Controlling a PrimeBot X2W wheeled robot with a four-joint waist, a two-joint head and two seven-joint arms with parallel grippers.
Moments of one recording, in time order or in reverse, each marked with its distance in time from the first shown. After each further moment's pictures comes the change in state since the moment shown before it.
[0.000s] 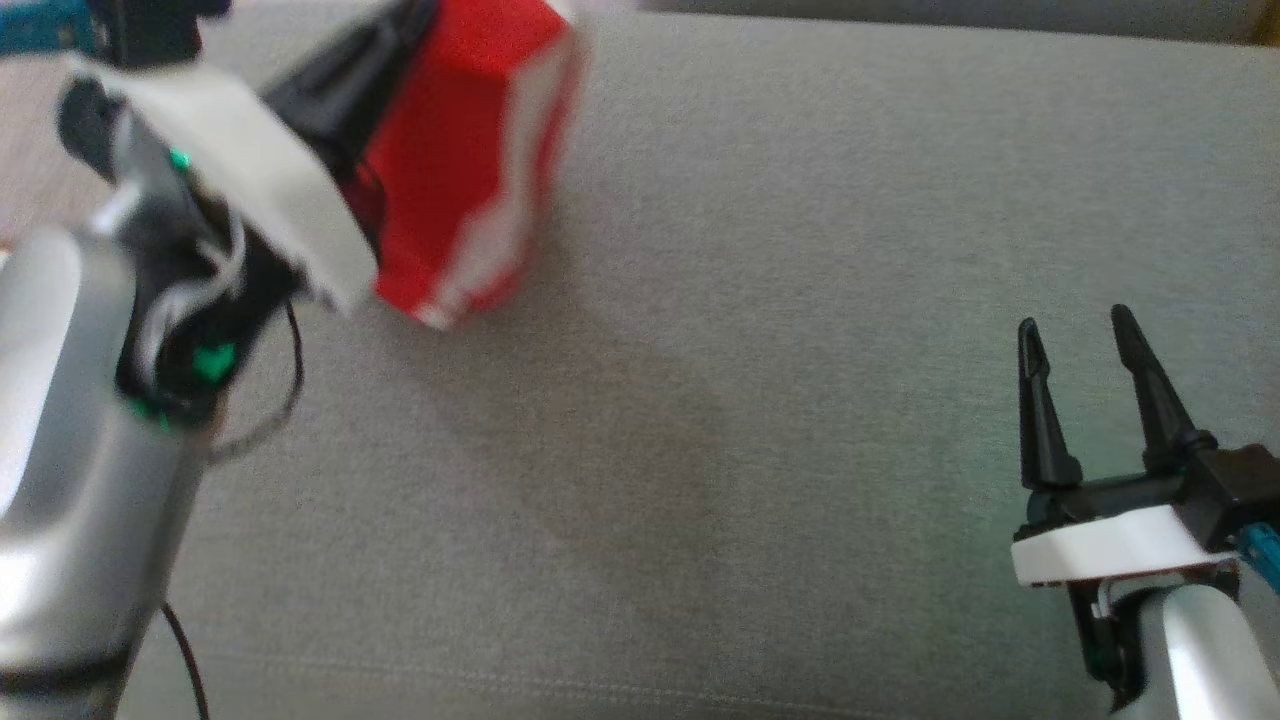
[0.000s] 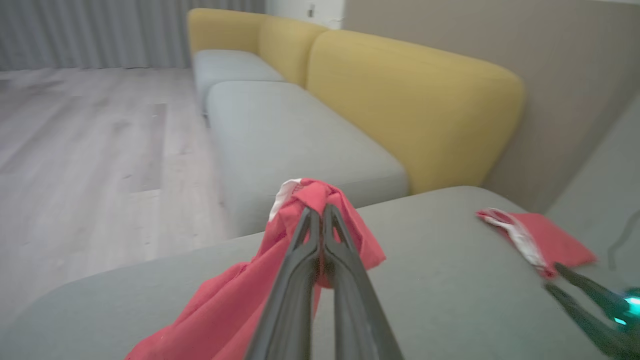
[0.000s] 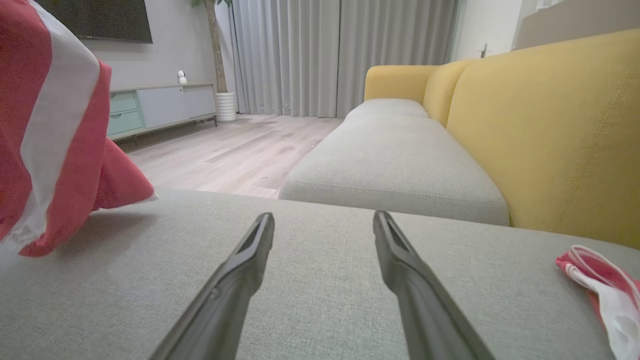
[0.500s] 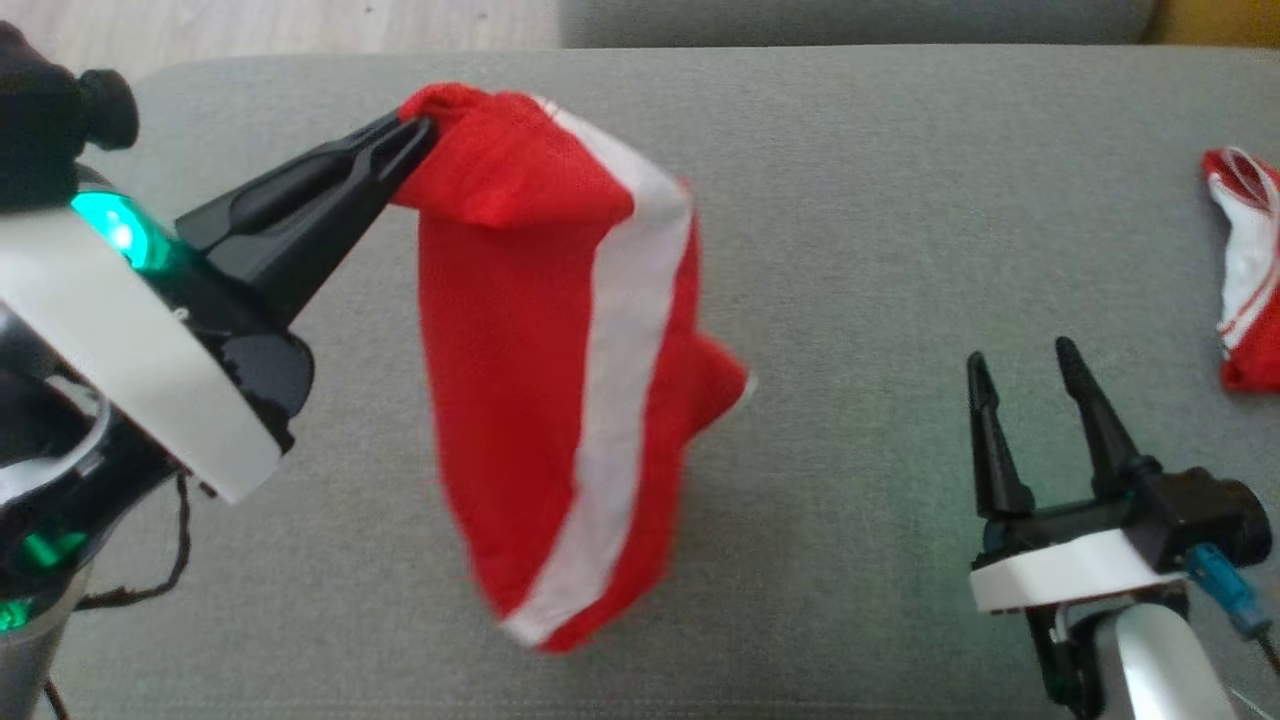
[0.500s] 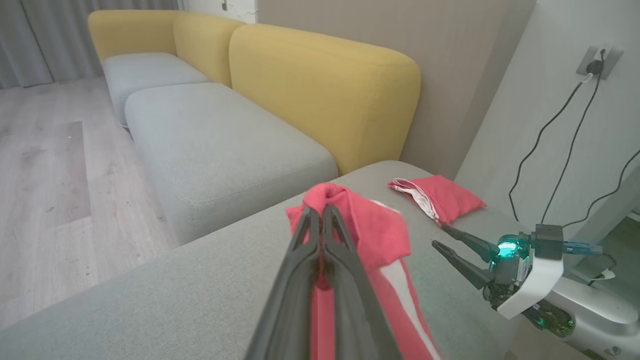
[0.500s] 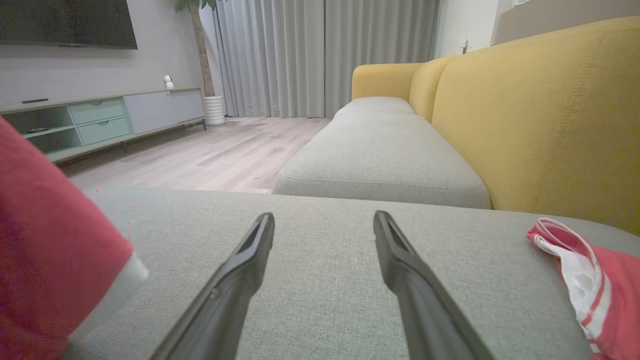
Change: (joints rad) left arm 0.241 0.205 0.132 -0.632 -0.245 0.125 0.303; right arm 0.016 0.021 0.056 0.066 0.009 0.000 -0.041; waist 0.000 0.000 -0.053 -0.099
